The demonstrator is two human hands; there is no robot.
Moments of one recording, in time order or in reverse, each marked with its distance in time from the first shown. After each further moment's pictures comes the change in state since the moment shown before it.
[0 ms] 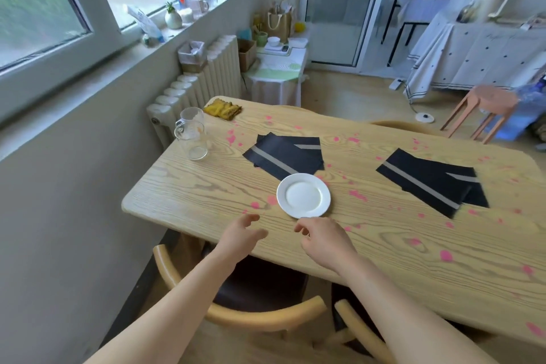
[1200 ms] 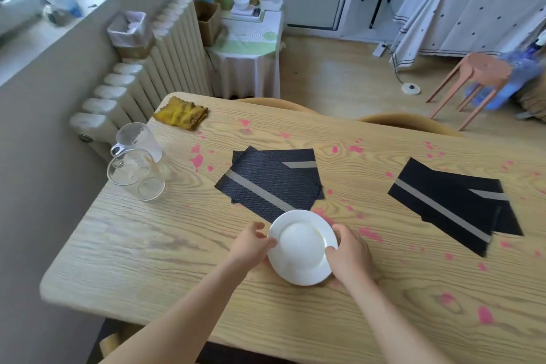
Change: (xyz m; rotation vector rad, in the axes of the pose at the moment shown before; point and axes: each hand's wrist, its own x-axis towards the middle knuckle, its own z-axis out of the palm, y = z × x) left_hand 0.198 0.049 0.034 0.090 -0.180 -0.158; right_hand 0.155 0.069 0.001 0.257 0.182 0.595
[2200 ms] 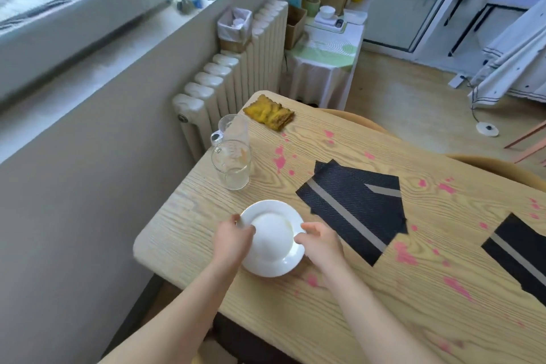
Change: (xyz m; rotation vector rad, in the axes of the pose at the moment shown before) left_hand -0.003 -0.078 -0.146 -0.228 0.458 -0.100; right_hand -0.038 -0.169 0.091 0.409 -0.349 -0.012
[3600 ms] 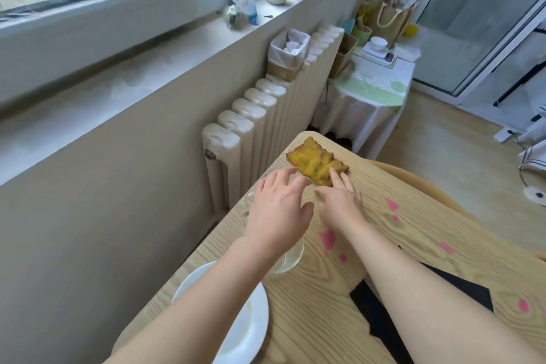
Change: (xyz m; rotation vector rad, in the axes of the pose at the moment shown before) left_hand 0.145 0.127 -0.045 0.471 0.209 0.805; right_hand 0.217 -0.175 0.068 -1.020 0.078 -0.579
